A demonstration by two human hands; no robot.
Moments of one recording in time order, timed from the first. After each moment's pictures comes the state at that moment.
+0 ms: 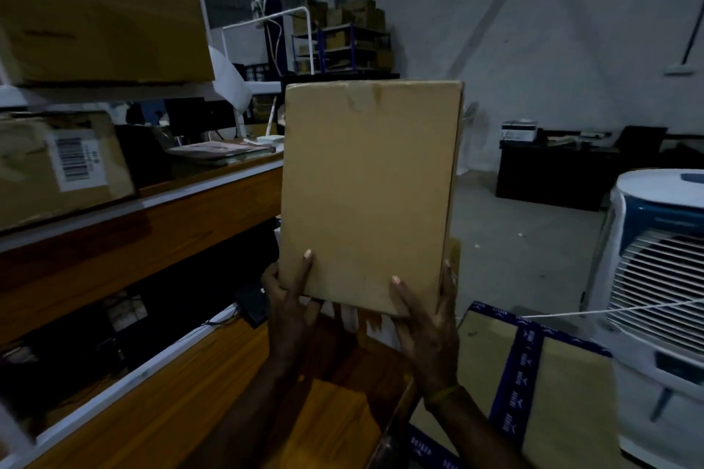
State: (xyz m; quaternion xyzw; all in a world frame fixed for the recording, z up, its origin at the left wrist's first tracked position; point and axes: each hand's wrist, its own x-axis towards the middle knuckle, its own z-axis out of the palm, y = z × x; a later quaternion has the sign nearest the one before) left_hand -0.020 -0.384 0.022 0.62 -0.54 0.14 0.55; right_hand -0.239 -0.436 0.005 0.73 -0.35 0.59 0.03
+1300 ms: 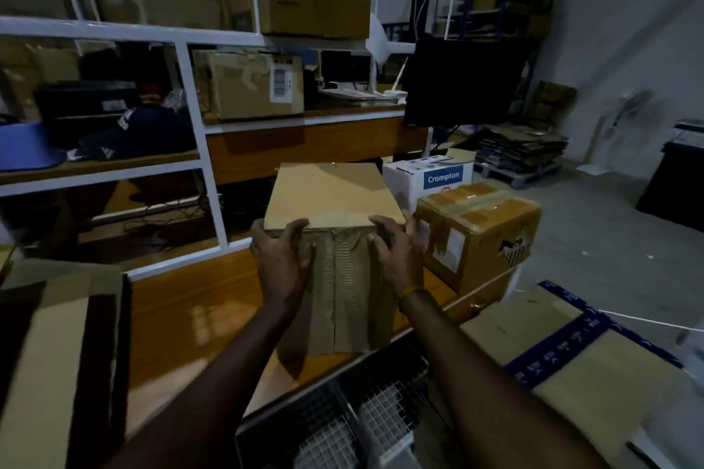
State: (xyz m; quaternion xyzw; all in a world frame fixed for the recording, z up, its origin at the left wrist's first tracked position) left_hand -0.090 -0.094 0.042 0.80 -0.31 0.23 0.46; right_hand -0.215 -0.252 0.056 0.82 -0.25 0.43 -0.29
